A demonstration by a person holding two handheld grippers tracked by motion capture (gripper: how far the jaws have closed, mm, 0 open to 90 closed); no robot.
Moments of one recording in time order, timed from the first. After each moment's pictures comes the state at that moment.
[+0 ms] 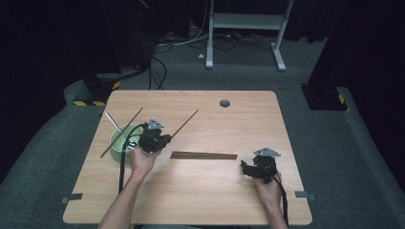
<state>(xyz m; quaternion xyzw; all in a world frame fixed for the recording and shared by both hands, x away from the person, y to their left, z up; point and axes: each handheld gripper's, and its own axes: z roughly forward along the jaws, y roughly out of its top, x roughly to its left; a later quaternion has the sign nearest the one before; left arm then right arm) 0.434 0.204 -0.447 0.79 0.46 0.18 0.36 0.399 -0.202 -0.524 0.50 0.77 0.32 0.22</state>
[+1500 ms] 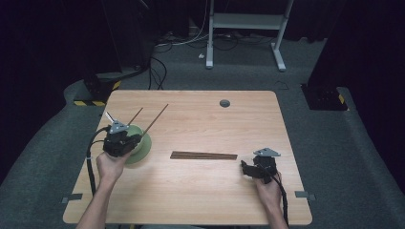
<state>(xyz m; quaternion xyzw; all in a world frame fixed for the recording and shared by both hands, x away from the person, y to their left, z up) 0.393 0.283 -0.421 0.76 0.49 0.22 0.36 0.398 -0.202 -0.524 0.50 0.77 0.32 0.22</state>
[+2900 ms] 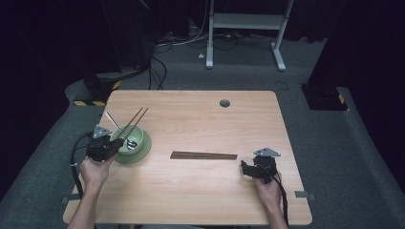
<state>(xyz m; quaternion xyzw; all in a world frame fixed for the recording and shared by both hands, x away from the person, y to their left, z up) 0.381 0.329 -0.434 0.74 0.54 0.25 0.33 0.398 -0.202 -0.524 0.50 0.77 0.32 0.22</state>
